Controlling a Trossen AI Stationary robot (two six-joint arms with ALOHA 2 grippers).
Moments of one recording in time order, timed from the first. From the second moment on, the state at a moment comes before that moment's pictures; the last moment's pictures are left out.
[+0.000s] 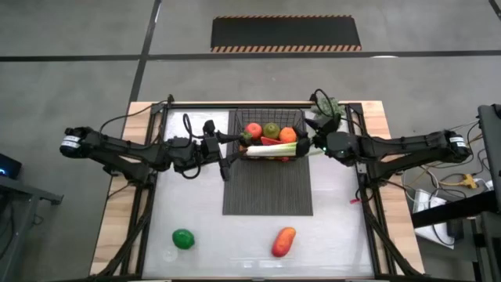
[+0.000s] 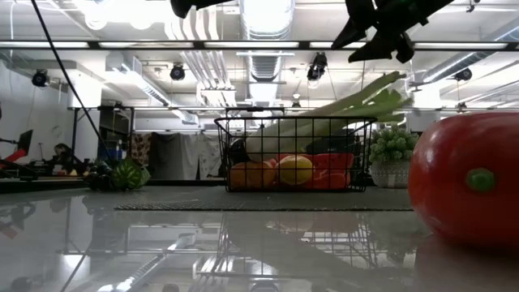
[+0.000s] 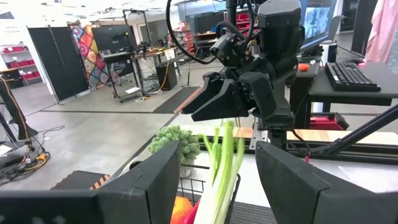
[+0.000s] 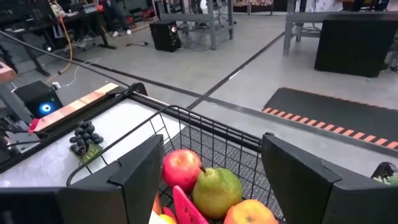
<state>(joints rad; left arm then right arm) -0.13 1.18 0.88 0.33 -0.48 0.11 0.01 1.03 0.76 -0.07 0.78 0.41</state>
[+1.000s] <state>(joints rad) -0.12 1.46 1.07 0.27 -0.25 0.06 0.07 0.91 0.97 -0.56 0.21 0.34</state>
